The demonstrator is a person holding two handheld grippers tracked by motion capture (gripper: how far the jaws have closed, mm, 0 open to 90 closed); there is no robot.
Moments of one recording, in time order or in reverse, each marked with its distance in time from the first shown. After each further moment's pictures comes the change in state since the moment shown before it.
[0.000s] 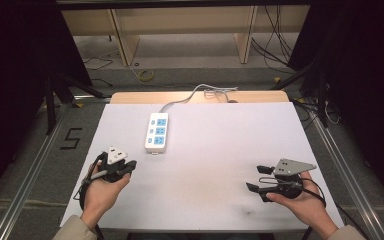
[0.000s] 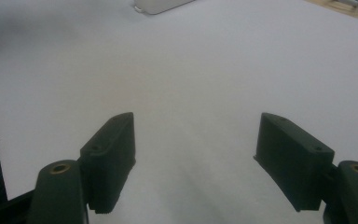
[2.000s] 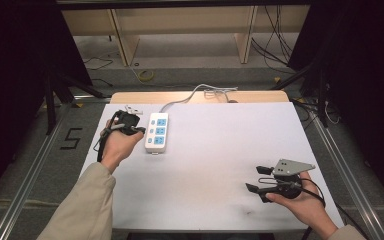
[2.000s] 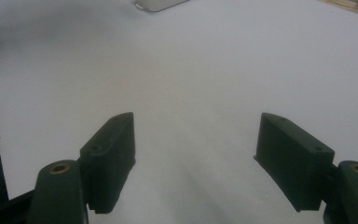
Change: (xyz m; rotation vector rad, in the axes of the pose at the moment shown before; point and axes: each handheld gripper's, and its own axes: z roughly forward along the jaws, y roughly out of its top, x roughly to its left) left arm 0.025 0.101 0.062 0.116 0.038 0.012; right arm 0.000 -0.001 0.002 0.005 0.006 0.002
